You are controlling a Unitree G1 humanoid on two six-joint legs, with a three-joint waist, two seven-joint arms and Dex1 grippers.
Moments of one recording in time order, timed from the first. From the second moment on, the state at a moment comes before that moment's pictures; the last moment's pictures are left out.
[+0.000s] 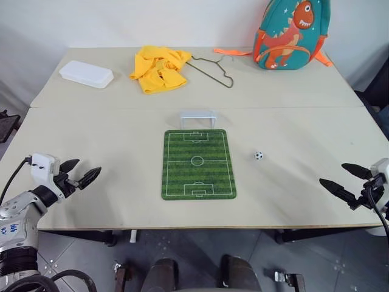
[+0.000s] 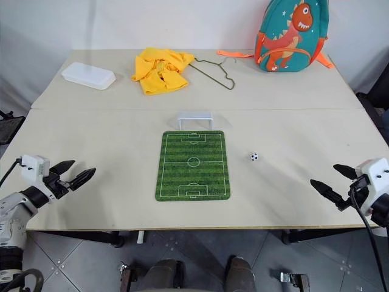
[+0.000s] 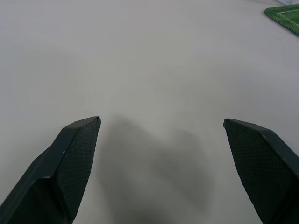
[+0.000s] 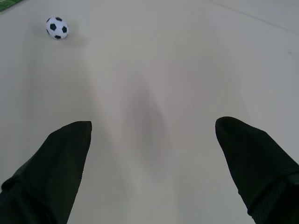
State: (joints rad) left arm -0.18 0.71 0.42 0.38 -0.40 0.12 -0.83; right arm 0.02 -0.90 -0.49 0.08 0.44 0.28 0.97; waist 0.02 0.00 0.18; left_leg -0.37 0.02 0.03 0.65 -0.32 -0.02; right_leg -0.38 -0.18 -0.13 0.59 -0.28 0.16
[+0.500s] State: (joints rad) left arm -0.27 0.70 0.40 0.48 -0.57 -0.15 -1.50; right arm -0.46 -0.90 -0.08 0.10 0.34 0.37 1.03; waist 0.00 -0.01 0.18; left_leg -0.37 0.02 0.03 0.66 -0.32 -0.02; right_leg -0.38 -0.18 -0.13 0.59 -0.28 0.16
